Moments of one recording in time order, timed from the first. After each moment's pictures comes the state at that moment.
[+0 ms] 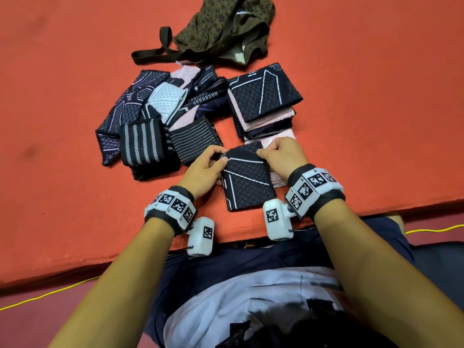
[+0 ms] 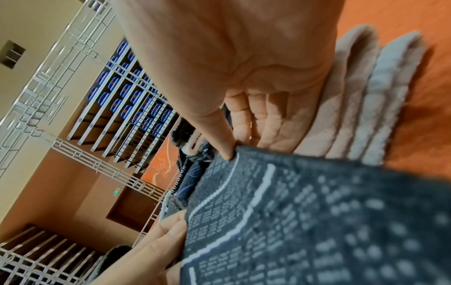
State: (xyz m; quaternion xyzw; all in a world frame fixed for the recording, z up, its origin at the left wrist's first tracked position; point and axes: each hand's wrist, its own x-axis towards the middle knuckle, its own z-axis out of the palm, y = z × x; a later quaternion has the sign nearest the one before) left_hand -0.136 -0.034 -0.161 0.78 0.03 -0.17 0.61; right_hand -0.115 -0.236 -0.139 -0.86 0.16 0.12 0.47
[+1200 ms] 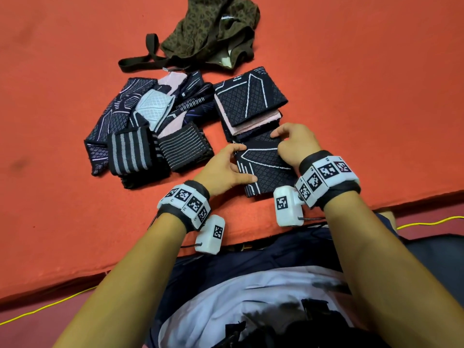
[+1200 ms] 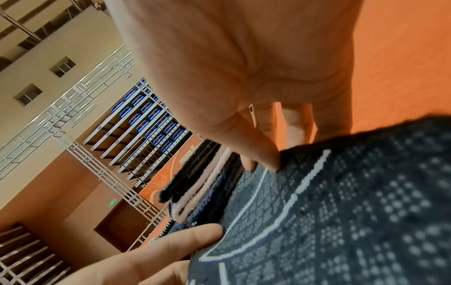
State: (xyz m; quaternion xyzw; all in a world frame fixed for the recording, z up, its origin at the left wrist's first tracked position) left_hand -0.125 -0.087 -0.140 0.81 -0.02 -0.25 0.53; right_hand -0.104 -0.276 -0.114 -0.89 0.16 0.09 0.41
